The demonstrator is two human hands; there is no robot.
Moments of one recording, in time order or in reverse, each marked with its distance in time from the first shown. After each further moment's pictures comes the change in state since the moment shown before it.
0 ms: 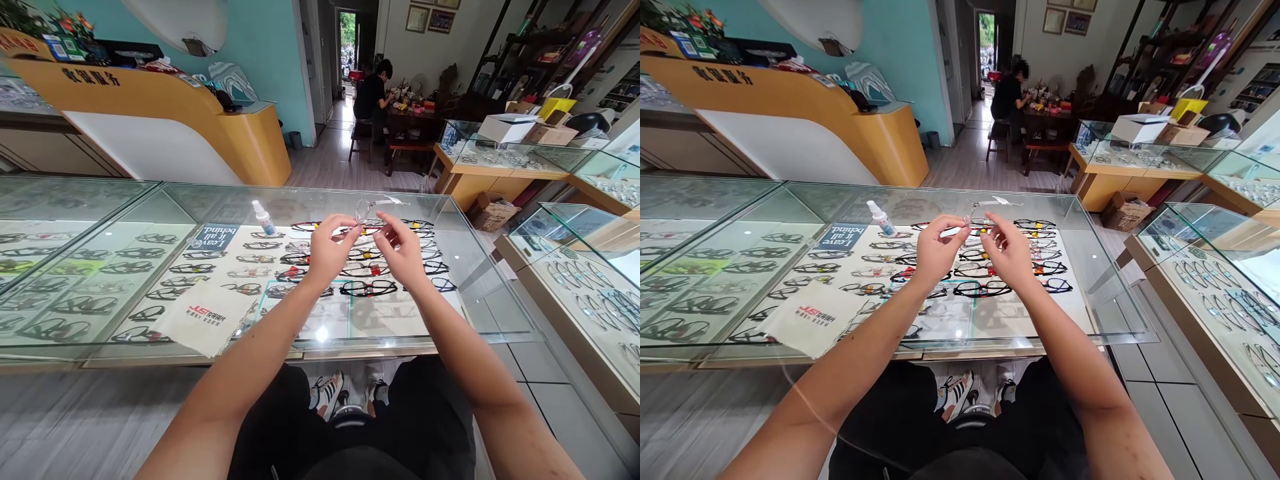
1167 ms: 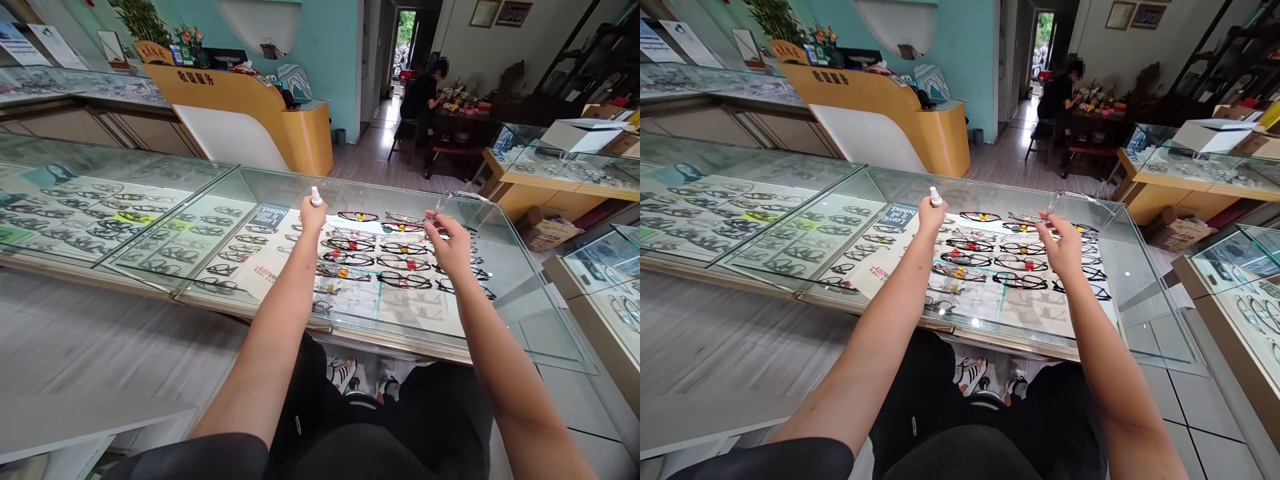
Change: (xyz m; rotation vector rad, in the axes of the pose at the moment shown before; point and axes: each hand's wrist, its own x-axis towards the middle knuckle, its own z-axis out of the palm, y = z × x) left_hand 0.064 -0.131 -0.143 0.455 0.323 -0.391; right_hand 0.014 0.036 -0.016 -0.163 0.027 -0.078
